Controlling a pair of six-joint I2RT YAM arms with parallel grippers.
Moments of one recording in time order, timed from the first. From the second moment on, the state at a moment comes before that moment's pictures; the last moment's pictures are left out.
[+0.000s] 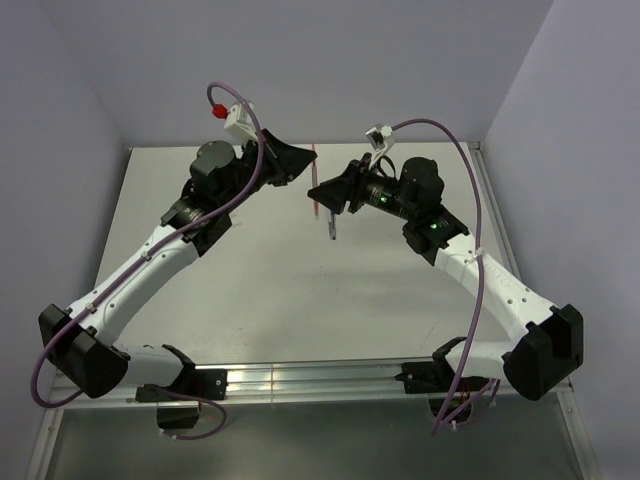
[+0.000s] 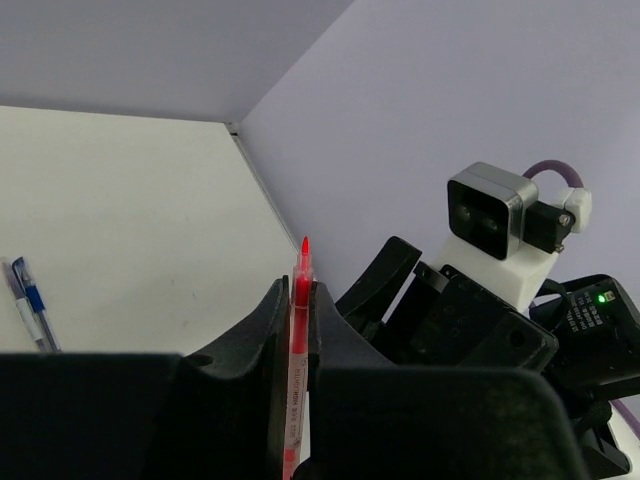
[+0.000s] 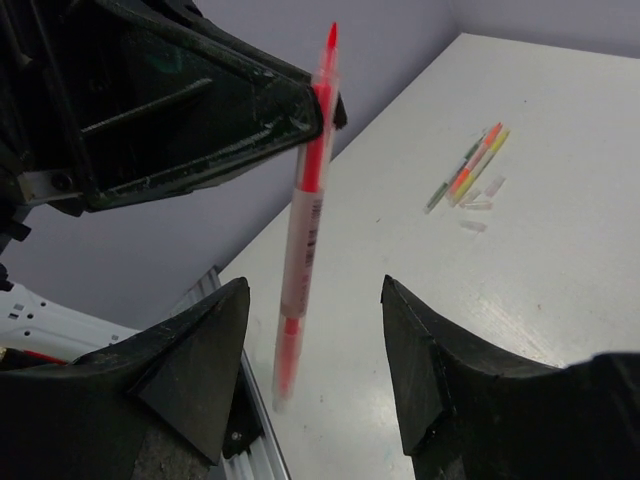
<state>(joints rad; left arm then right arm) -0.63 1.32 1.32 0.04 0.12 -0.78 0.50 1.23 1.07 0.17 -0.54 0.59</state>
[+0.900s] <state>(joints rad) -0.70 1.37 1.35 0.09 0.08 -0.76 0.50 1.24 1.04 0.18 -0.58 0.62</state>
